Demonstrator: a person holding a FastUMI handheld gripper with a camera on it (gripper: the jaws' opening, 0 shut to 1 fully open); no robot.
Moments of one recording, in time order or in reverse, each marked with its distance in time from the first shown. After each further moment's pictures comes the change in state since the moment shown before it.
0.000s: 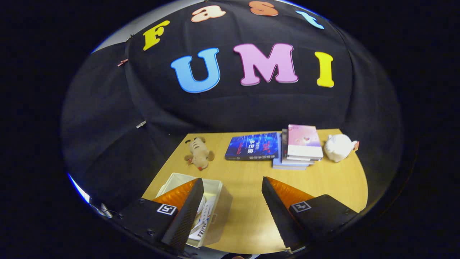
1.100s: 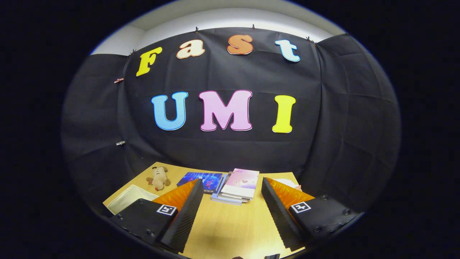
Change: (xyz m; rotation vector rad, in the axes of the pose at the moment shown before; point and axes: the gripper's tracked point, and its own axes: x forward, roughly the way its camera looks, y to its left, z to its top) arm -0.107 -0.195 0.081 -0.113 -0.295 -0.132
